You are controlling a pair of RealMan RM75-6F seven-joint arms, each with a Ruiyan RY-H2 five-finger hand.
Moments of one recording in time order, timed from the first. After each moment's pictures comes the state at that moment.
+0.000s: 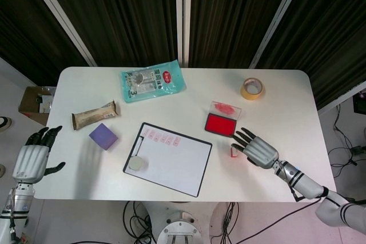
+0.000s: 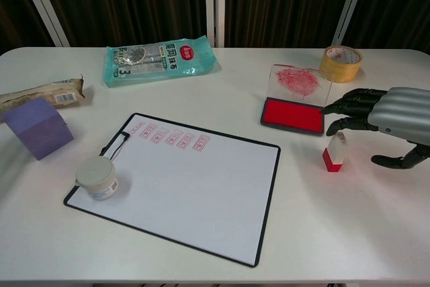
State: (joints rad) left arm -0.12 -1.22 -0.03 -1.55 1.50 1.46 0.14; right arm 0.59 -1.46 -0.15 -1.06 -1.83 1.10 0.05
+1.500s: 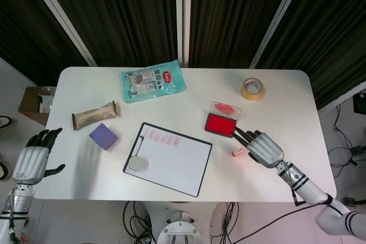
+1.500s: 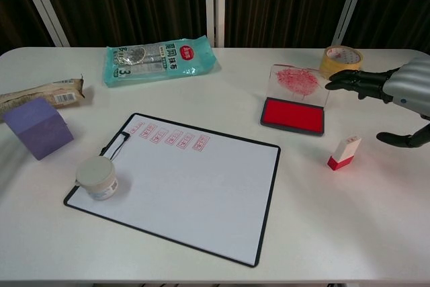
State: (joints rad) left arm -0.12 -1.22 -0.02 -1.54 1.49 1.43 0.12; right arm 0.54 -1.39 -0.11 -1.24 -1.74 1.20 -0.07
